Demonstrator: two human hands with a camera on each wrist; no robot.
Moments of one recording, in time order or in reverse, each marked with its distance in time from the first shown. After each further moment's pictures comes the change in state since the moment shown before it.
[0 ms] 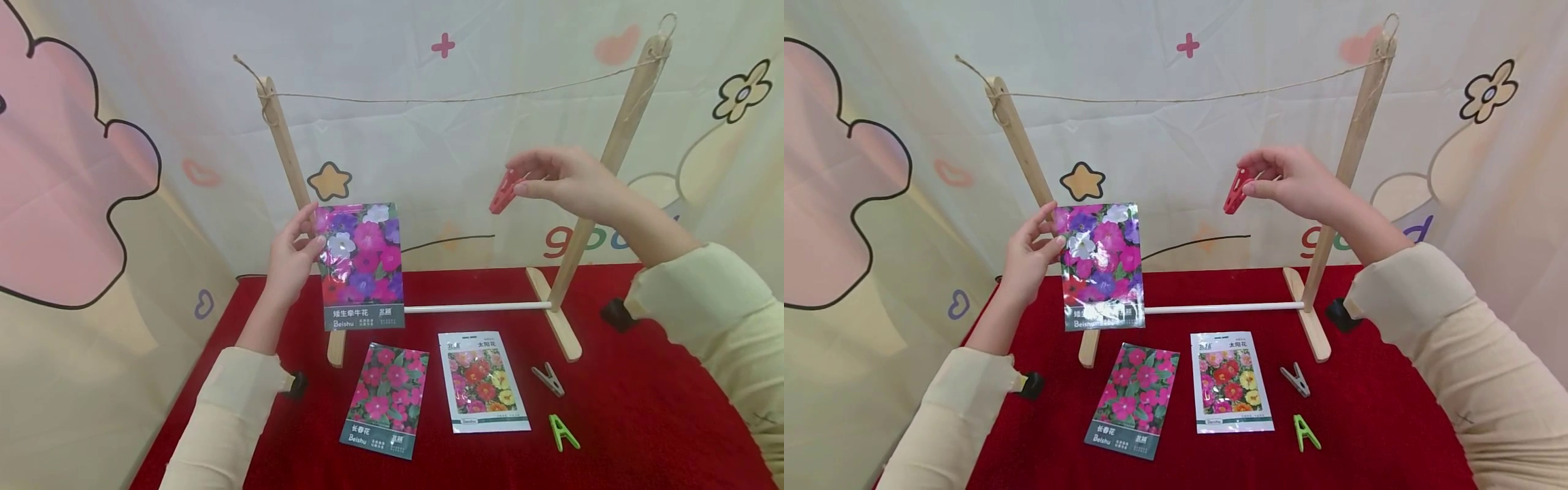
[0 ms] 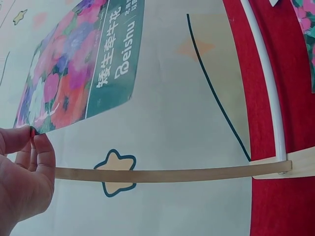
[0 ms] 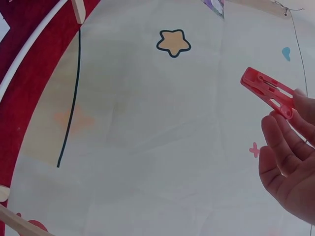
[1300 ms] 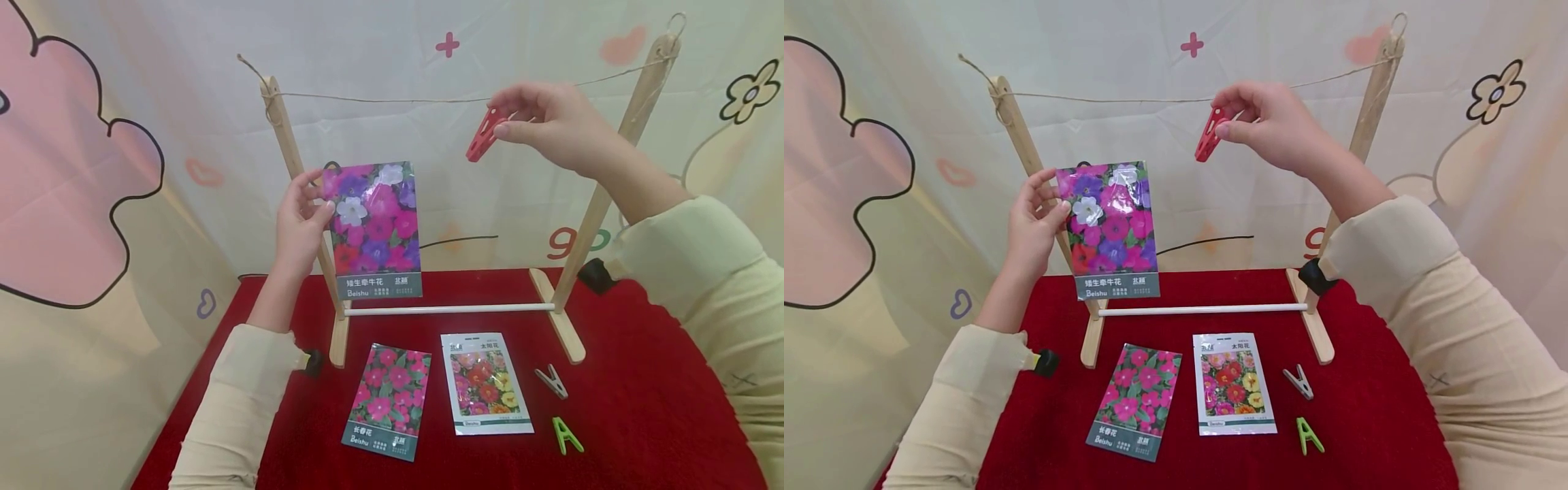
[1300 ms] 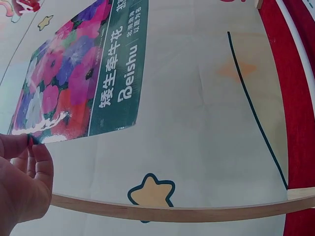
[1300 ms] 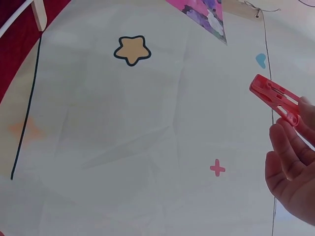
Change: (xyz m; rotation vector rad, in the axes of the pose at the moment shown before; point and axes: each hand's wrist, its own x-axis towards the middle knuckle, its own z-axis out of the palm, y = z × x) left_hand 0.013 0.043 0.011 -0.155 0.068 0.154; right_hand 0.035 -0.045 -0.018 0.039 0.125 -0.086
